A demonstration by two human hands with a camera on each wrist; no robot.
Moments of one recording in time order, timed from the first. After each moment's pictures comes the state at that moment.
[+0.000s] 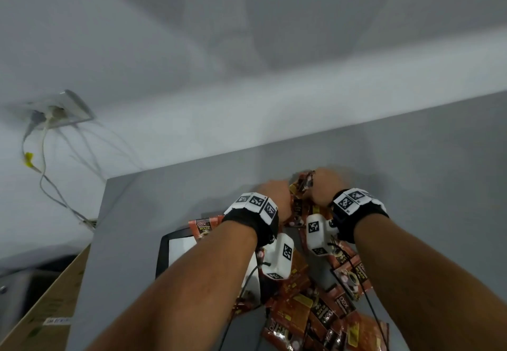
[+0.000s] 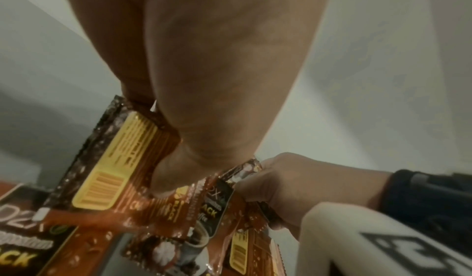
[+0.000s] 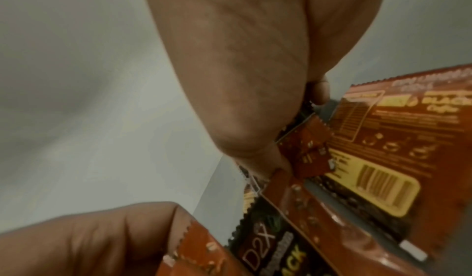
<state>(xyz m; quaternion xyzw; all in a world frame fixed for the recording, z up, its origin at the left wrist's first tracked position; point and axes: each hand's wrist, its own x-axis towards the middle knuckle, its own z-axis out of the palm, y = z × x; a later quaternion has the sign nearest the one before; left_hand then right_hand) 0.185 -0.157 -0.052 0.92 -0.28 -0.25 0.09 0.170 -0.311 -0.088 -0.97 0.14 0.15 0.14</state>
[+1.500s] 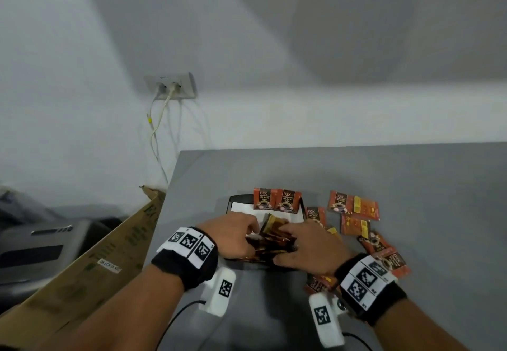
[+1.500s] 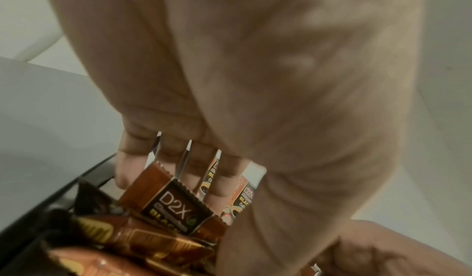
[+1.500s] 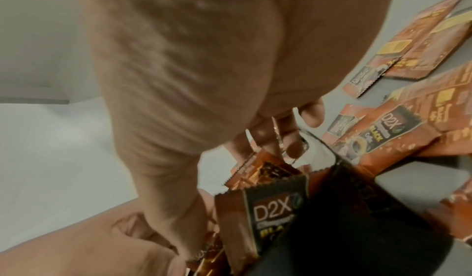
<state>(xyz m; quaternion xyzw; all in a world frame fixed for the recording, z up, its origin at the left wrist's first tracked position) 0.078 0.085 -0.008 0.92 -0.23 -0.31 0.12 0.020 -0.134 -0.031 -0.93 -0.11 0.18 0.29</state>
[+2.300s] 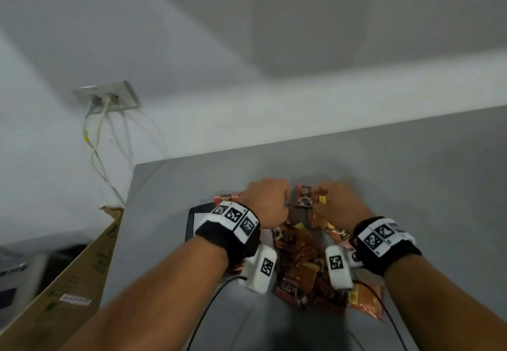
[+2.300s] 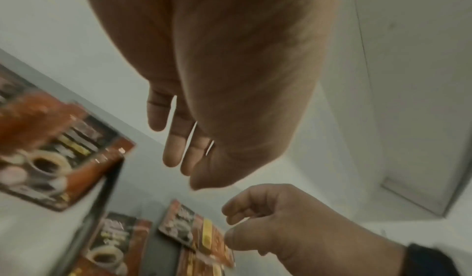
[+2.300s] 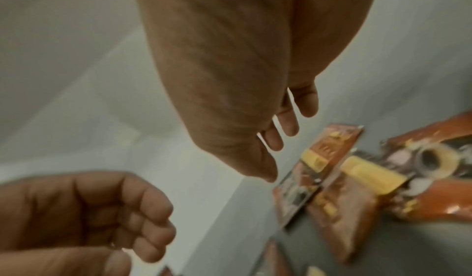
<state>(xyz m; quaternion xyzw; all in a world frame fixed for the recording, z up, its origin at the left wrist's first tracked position) 0.107 -0.068 0.019 0.92 -0.31 -0.17 0.14 0.058 -0.262 -0.036 -0.95 0.12 0.07 0.27</state>
